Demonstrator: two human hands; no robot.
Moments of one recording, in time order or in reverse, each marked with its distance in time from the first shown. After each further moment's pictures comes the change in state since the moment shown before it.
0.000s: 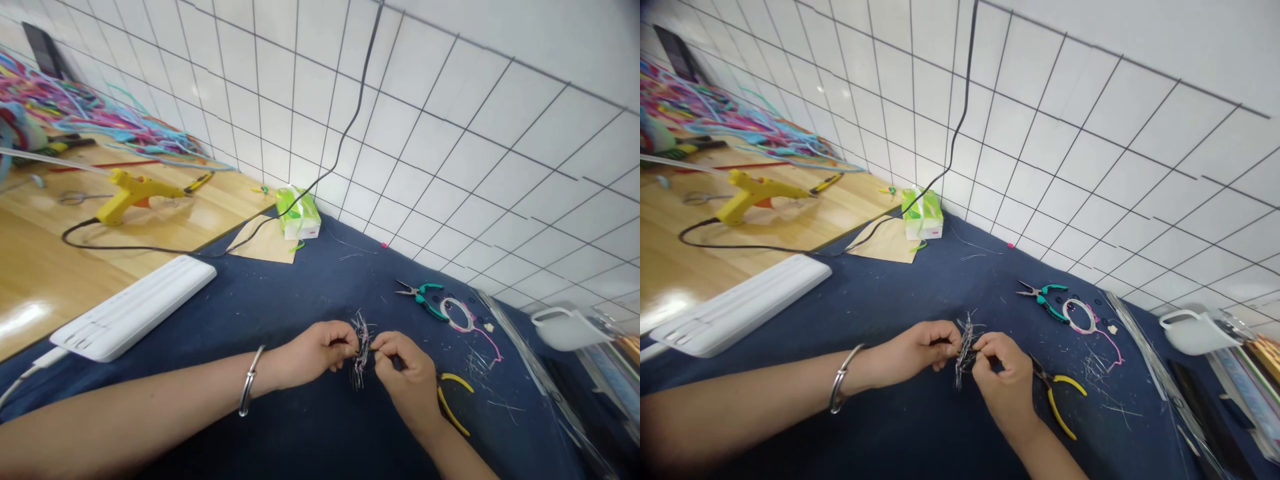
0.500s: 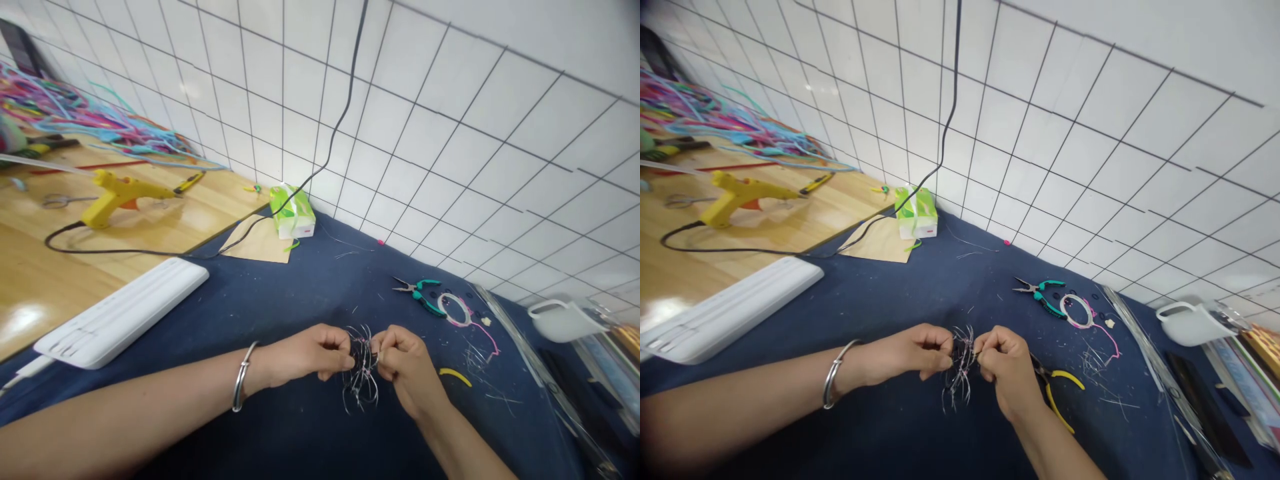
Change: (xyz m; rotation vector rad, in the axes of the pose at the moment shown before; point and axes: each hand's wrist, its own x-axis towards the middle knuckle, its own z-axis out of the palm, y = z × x) left_hand -0.002 0.006 -0.003 -0.097 -0.186 -0.108; right_hand 0.006 0.007 -0.004 0.672 -0.130 0.510
